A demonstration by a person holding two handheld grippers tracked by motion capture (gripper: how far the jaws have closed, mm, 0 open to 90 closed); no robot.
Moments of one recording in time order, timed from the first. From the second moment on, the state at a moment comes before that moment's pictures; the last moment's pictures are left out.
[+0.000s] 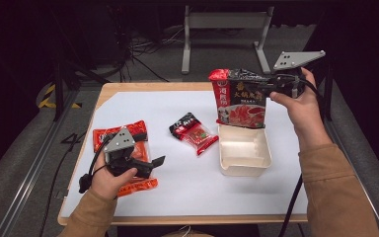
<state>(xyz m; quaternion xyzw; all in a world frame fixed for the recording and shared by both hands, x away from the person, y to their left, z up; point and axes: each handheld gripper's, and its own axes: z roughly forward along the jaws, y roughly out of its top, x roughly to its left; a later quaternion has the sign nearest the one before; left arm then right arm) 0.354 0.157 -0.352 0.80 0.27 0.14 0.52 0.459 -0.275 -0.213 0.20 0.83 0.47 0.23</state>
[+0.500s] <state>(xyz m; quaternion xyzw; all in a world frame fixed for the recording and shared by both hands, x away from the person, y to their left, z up) 0.355 0.159 -0.354 0.80 0.27 0.14 0.52 0.474 -0.285 -0.223 0.20 0.82 0.47 0.25</state>
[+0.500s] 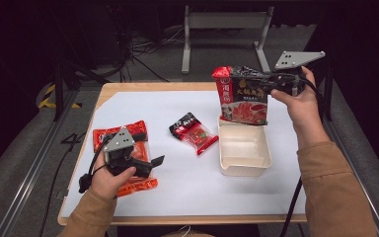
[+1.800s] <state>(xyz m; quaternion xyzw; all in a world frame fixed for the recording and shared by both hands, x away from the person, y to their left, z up) 0.356 0.170 -0.359 0.79 0.29 0.15 0.52 0.511 -0.291 -0.279 0.21 0.82 0.48 0.24</state>
